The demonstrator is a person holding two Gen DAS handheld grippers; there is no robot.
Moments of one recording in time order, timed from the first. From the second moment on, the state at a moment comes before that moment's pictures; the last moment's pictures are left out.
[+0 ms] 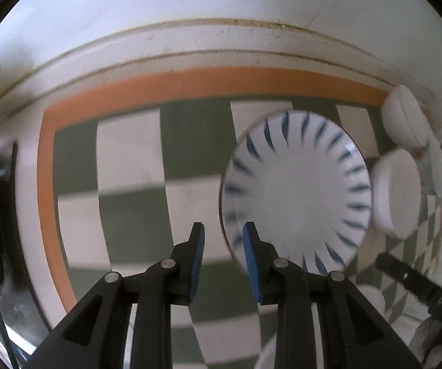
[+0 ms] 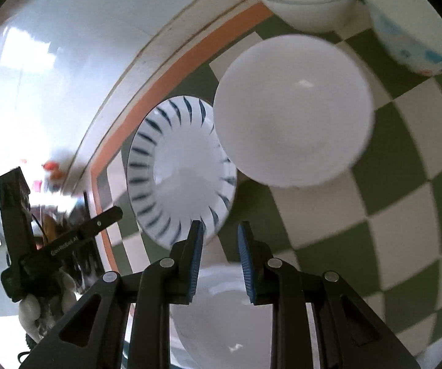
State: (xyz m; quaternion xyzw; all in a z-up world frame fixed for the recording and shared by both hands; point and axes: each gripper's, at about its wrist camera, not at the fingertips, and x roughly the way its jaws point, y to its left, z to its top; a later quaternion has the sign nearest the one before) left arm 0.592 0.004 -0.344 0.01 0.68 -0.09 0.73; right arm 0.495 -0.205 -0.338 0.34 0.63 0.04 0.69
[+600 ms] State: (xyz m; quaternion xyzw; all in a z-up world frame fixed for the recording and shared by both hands) left arm 0.639 -0.027 -0.386 0.07 0.69 -0.15 0.71; right arm 0.508 -0.189 -0.385 0.36 0.63 -0.01 0.69
